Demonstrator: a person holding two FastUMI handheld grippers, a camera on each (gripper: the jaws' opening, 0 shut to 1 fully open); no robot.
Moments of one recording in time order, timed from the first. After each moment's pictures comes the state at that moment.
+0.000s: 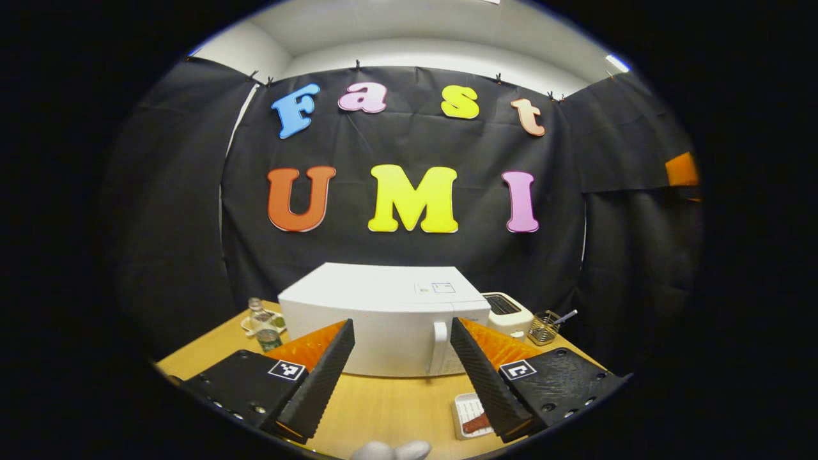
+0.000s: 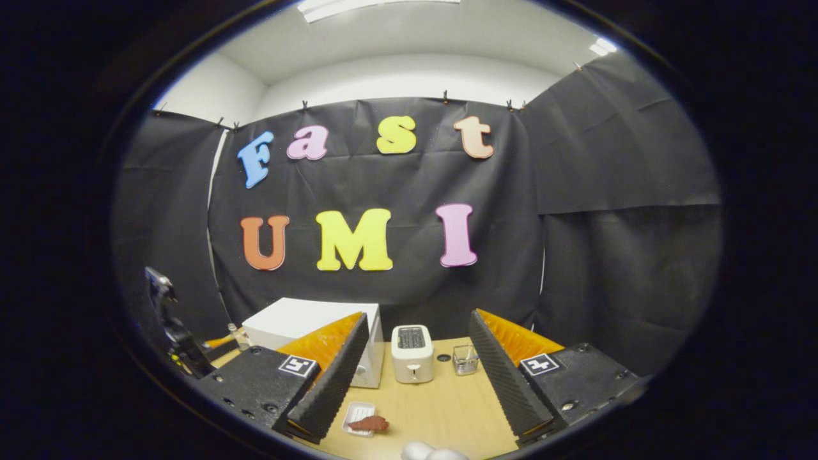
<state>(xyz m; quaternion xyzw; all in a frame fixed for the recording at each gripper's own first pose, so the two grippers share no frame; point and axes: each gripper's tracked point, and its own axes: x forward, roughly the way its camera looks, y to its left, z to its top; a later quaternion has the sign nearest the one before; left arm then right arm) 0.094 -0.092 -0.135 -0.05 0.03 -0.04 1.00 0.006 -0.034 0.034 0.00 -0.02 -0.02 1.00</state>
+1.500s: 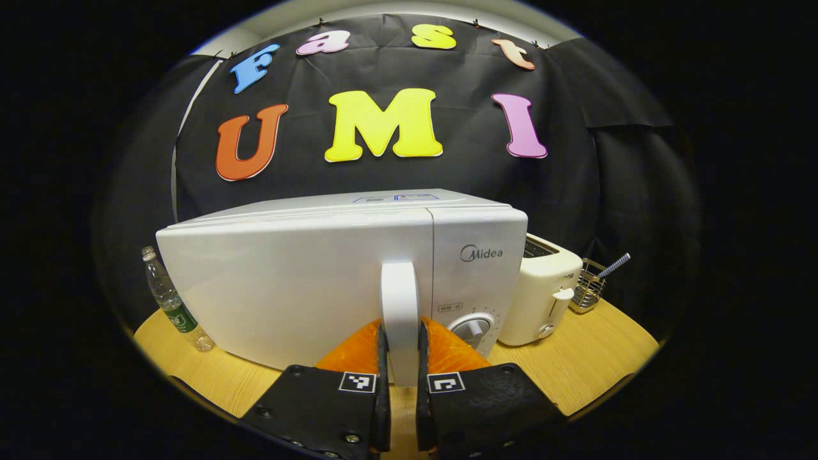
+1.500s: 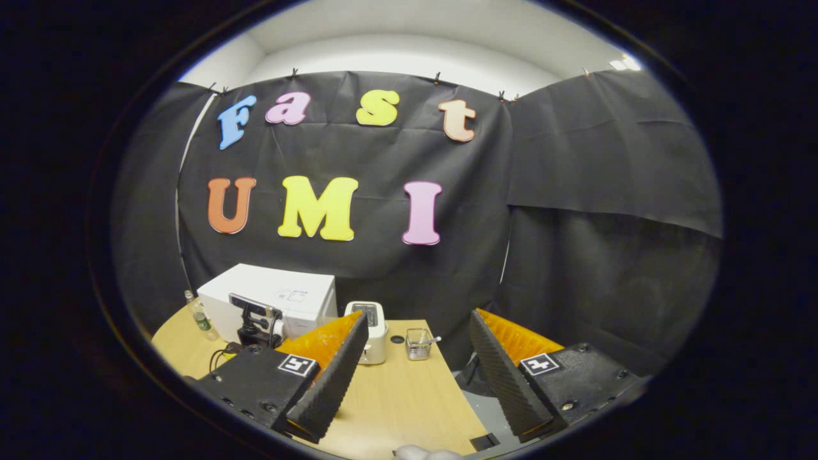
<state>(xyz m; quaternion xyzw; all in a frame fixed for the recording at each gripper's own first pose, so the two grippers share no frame) 0.245 -0.153 -0.276 0.00 0.11 -0.06 0.99 0.014 -0.079 0.005 -0.05 0.04 -0.09 0.99</state>
